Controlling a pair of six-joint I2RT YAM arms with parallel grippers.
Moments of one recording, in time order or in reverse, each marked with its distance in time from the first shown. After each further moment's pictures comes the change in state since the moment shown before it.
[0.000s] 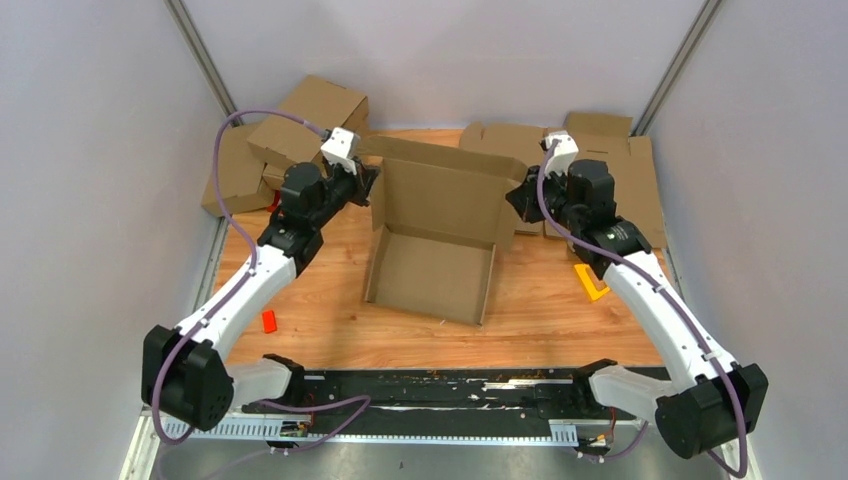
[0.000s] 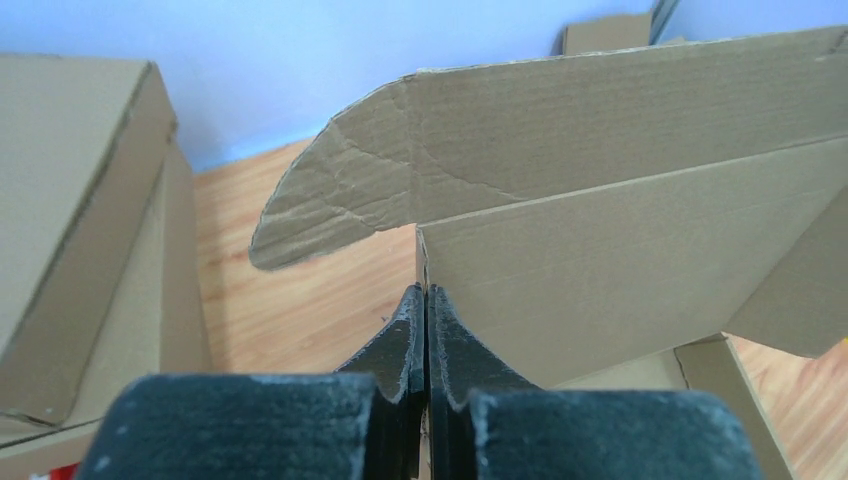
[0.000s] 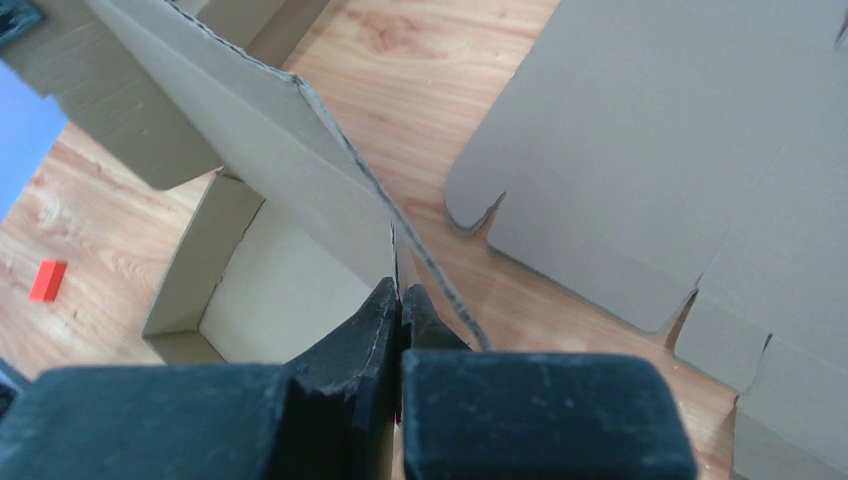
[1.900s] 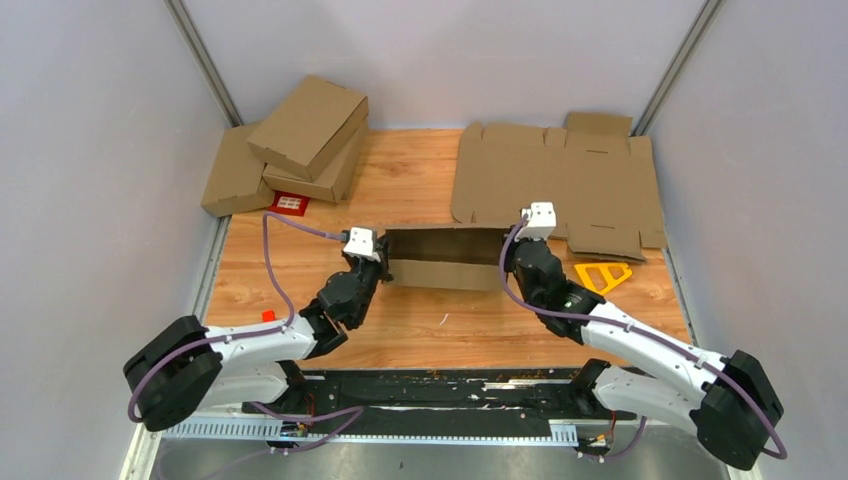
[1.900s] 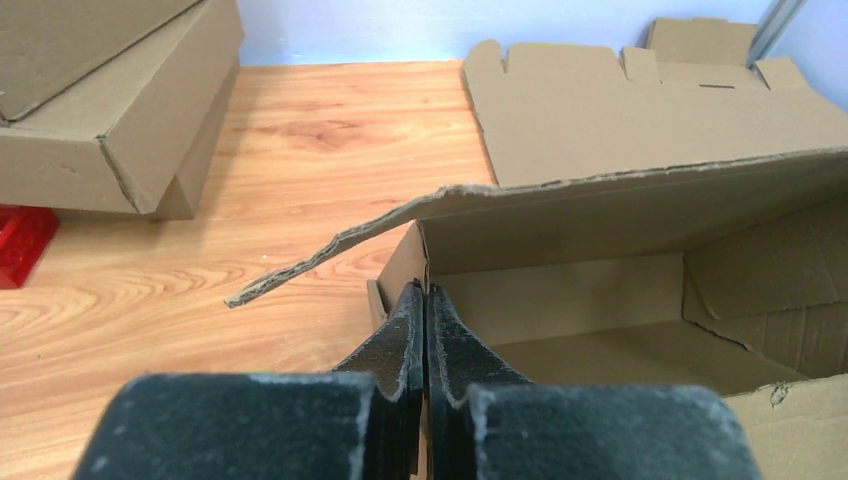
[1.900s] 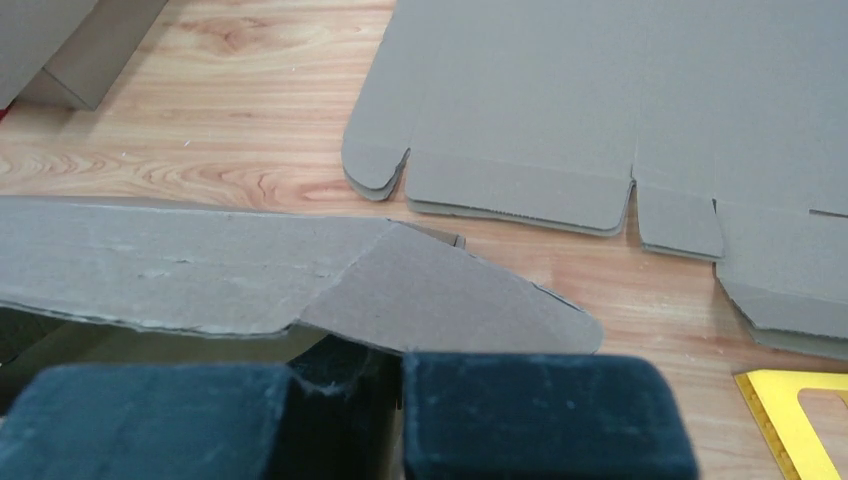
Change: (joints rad) left arm -0.544 -0.075 -0.628 0.702 -0.859 -0.013; right arm 0.455 -0.103 -0.489 0.442 0.857 0.130
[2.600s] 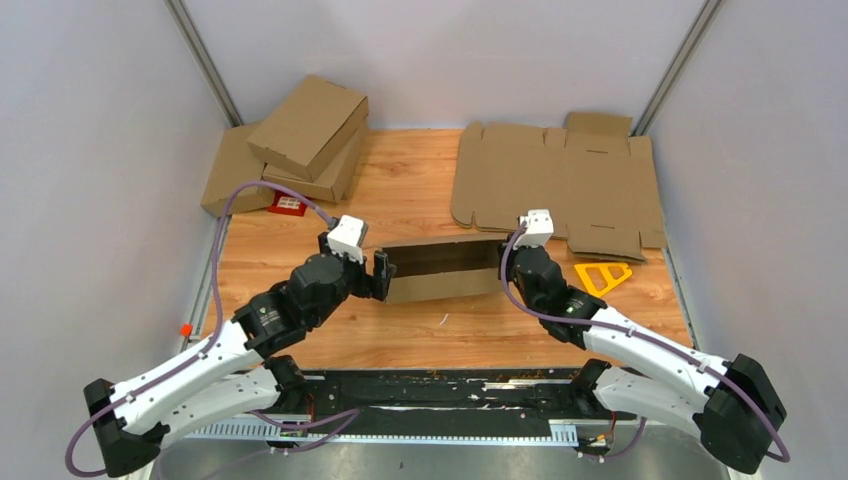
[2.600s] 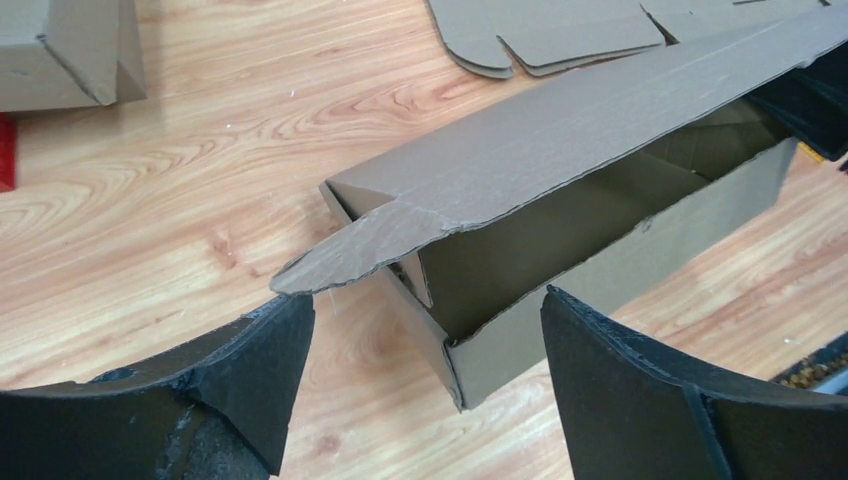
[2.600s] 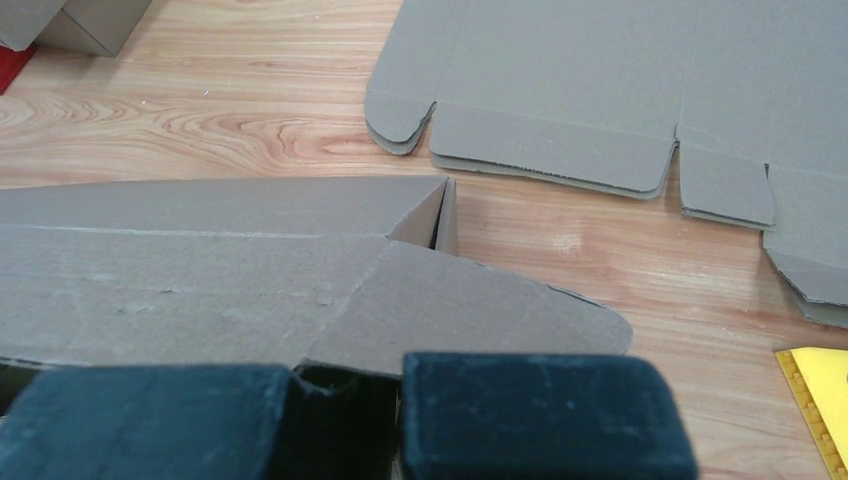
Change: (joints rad) left arm -0.018 -0.423 0.352 -1.185 0.231 -0.206; right arm 0.010 -0.048 -0.039 -0.071 -0.070 0.048
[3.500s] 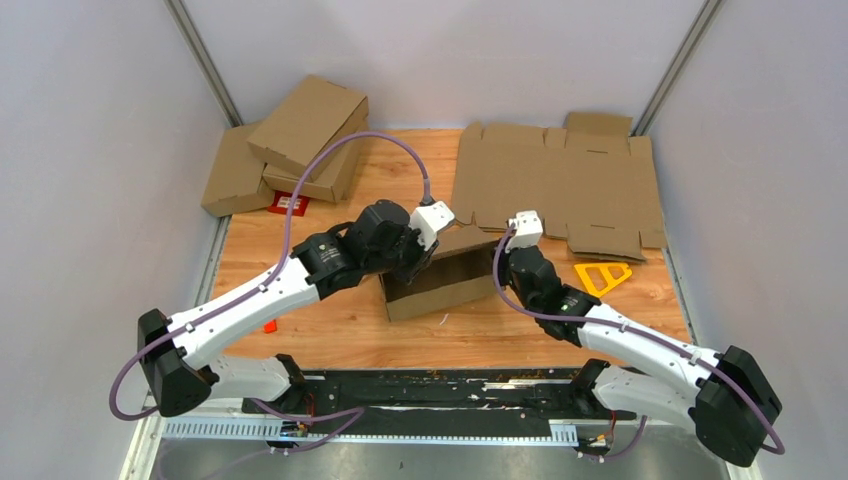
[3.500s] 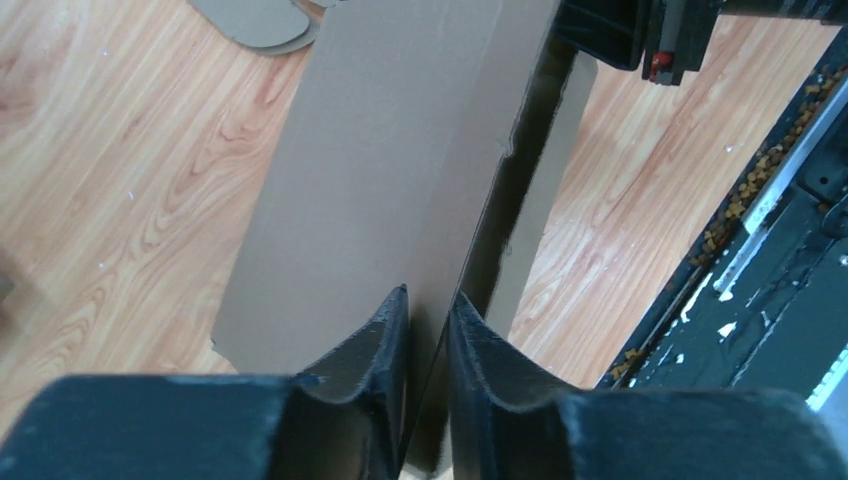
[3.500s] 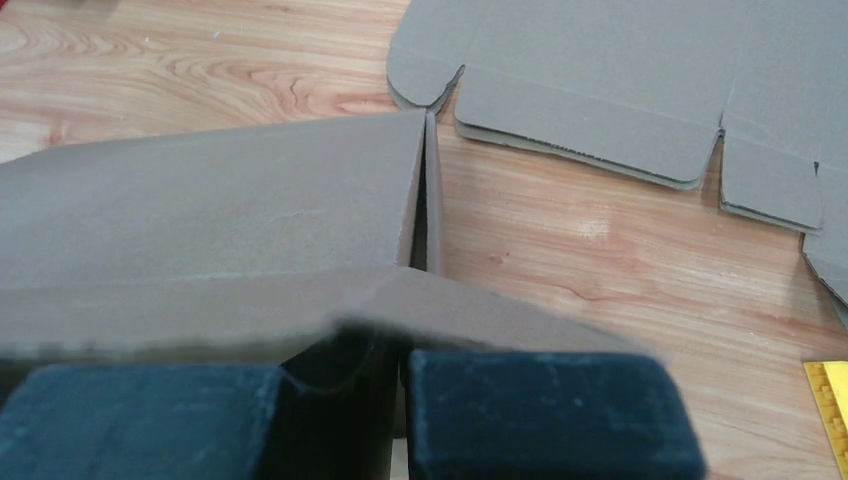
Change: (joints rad) left arm 0.000 0.502 0.499 -0.286 0.431 0.339; right arm 0.001 0.048 0.000 0.003 -0.077 -0.031
